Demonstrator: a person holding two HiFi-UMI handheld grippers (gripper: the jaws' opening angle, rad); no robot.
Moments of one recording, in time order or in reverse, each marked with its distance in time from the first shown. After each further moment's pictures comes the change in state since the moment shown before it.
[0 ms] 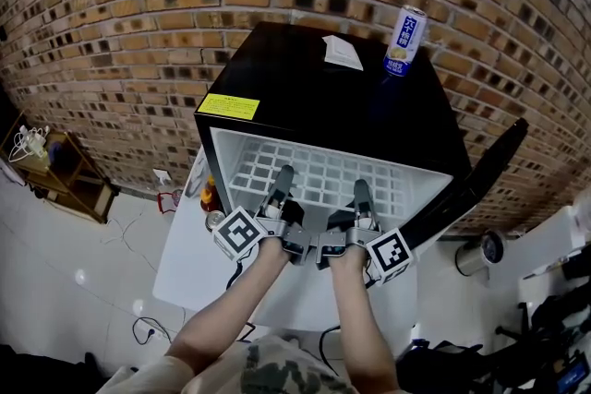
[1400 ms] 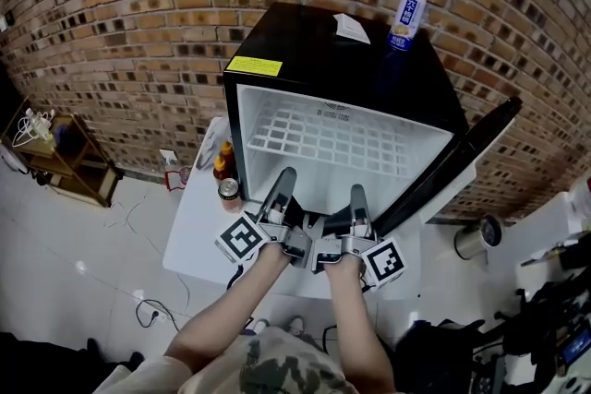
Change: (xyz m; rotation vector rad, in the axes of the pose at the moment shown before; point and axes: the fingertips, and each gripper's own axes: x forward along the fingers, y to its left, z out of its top) left arm -0.089 -0.029 -0.015 0.035 0.017 -0.025; right arm -0.091 0.017 -0.042 -0.012 0.001 0.052
